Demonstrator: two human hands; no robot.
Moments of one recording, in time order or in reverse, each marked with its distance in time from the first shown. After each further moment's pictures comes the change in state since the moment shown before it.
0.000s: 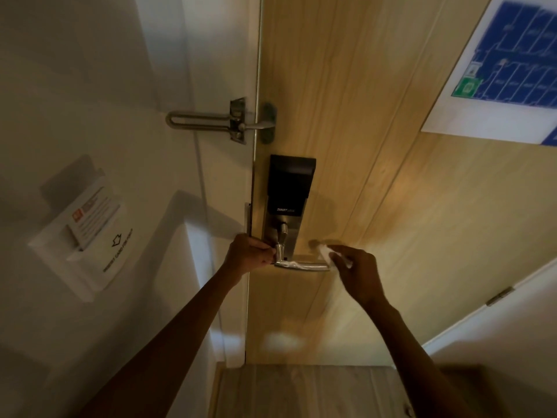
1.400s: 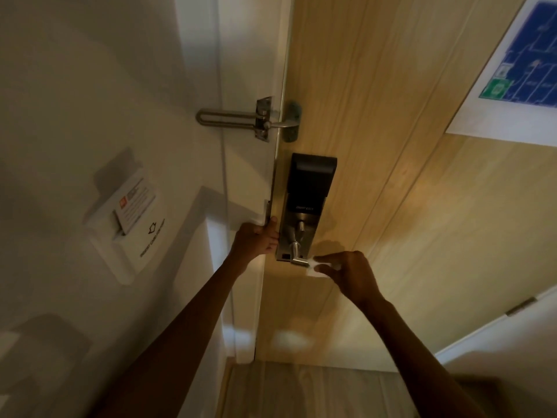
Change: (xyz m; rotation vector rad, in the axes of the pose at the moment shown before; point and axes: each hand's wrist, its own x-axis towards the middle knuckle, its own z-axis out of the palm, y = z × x) left_hand 0.002 0.006 -0.023 -0.219 0.041 -0.038; right_hand 0.002 -0.026 0.027 -0.111 -0.236 -0.082
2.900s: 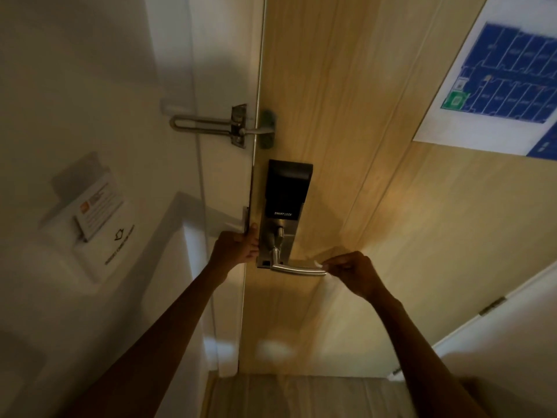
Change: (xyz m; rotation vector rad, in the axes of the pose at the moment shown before) left_hand -0.005 0.003 0.007 0.027 0.039 0.050; right_hand 0.002 0.054 -0.032 0.191 -0.020 0.230
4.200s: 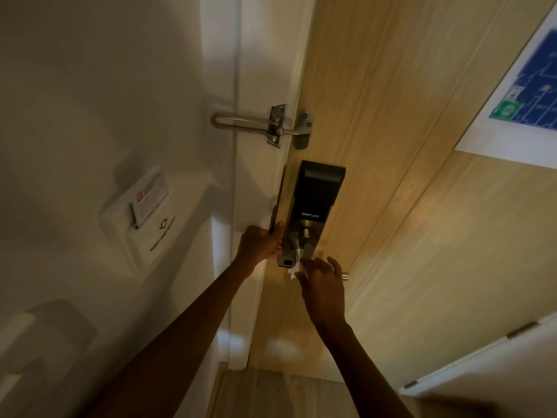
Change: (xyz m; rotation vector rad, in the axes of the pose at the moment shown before) left_hand 0.007 0.000 0.003 0.011 0.085 -0.067; right_hand -0.027 -0.083 0.103 -0.443 0.284 -0.216
